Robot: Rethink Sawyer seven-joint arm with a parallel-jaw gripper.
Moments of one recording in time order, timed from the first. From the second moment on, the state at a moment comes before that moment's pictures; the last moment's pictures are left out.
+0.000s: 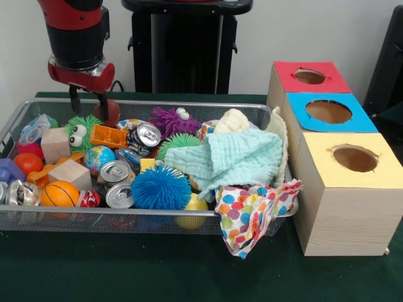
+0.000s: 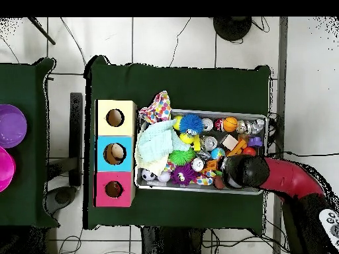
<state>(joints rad) -0.77 -0.65 0.25 1.70 -0.49 0.68 1.90</state>
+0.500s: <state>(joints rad) -0.77 -0.63 0.25 1.71 -0.56 0.67 1.90</state>
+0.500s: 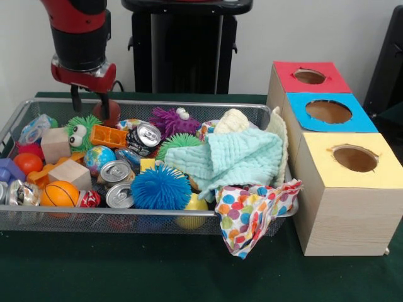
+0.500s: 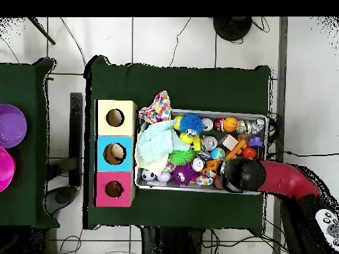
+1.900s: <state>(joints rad) -0.73 -0.56 0.18 1.70 -0.74 0.52 1.90</state>
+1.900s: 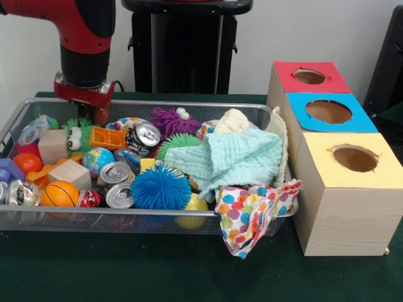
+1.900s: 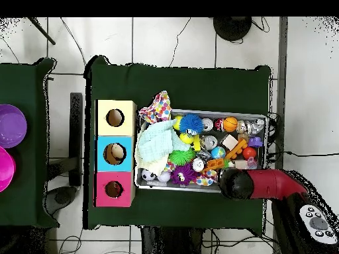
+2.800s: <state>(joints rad) -0.64 -0.49 0.11 1.70 -0.76 0.32 1.90</state>
